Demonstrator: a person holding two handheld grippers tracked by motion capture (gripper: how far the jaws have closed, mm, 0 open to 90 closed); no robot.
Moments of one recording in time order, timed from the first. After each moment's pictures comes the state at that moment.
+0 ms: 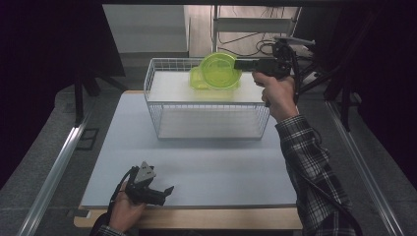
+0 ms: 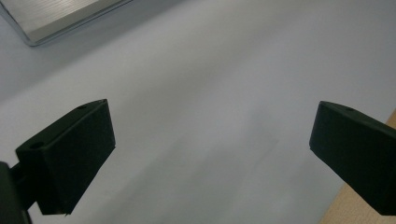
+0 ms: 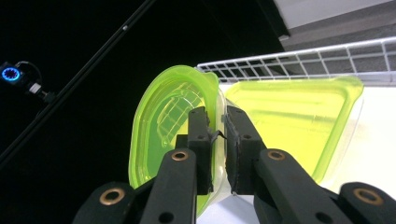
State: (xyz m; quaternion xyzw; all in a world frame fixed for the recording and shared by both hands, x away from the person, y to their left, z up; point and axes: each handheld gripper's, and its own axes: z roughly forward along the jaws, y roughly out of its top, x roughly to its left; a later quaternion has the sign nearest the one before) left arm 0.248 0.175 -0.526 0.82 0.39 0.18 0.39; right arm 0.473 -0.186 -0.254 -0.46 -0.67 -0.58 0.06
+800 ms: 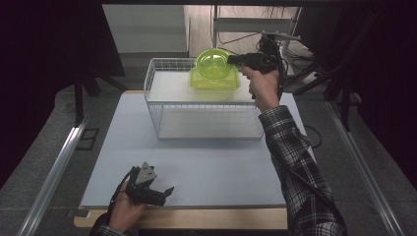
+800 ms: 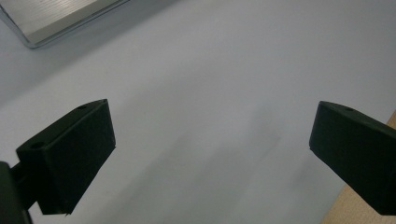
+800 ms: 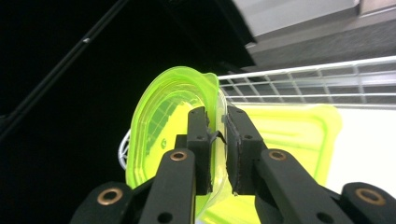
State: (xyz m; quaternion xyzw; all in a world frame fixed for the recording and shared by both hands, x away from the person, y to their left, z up) left arm 0.248 0.174 -0.526 0.82 0.38 0.19 0.38; right arm 0.501 -0.158 -0.262 -0.50 -0.67 -0.55 0.00
